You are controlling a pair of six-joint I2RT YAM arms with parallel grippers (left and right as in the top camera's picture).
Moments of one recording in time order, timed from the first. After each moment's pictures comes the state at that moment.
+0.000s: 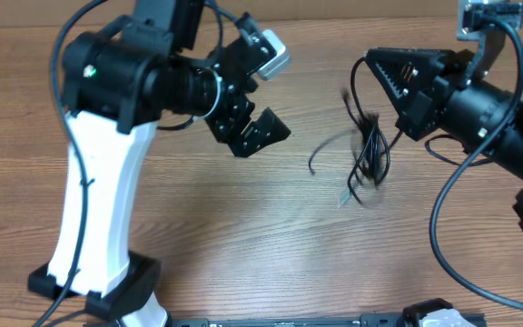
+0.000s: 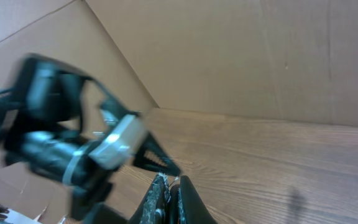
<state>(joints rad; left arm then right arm) -0.38 1.84 2.49 -1.69 0.62 0.46 0.27 1.24 1.91 -0.91 -0.48 0.38</state>
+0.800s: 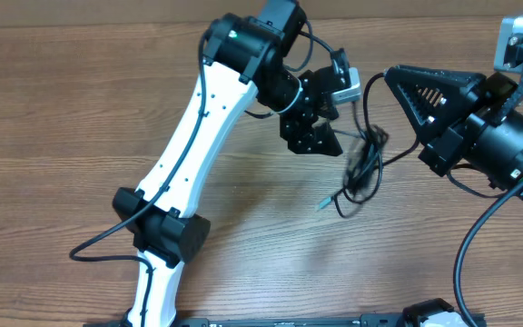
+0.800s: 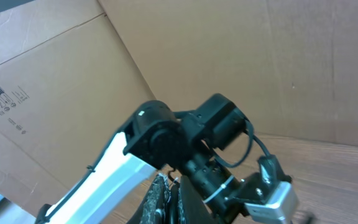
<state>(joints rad) -0.54 2.17 2.48 -1.62 0.84 0.80 0.27 1.14 1.91 -0.91 -0.48 0.38</state>
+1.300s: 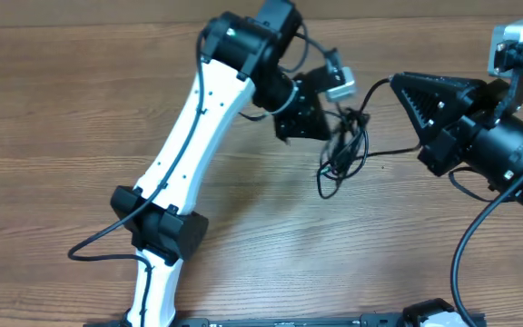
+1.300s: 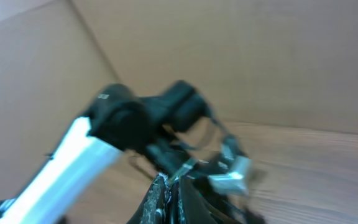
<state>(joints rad) -0.50 2.17 2.49 -1.68 0.76 0.68 0.27 1.15 1.91 -1.00 -0.38 0.31</state>
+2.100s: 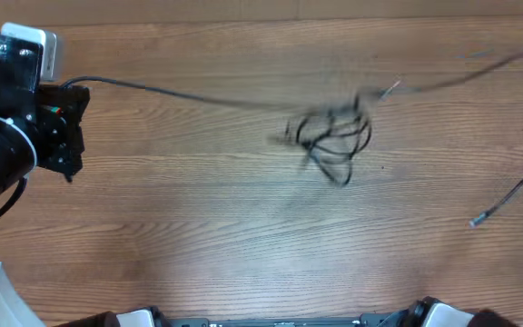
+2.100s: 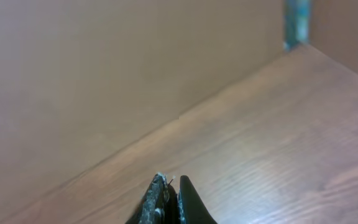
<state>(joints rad) 0.23 1.49 2.53 -1.69 0.45 0.26 -0.54 1.41 1.91 -1.01 -0.38 0.28</state>
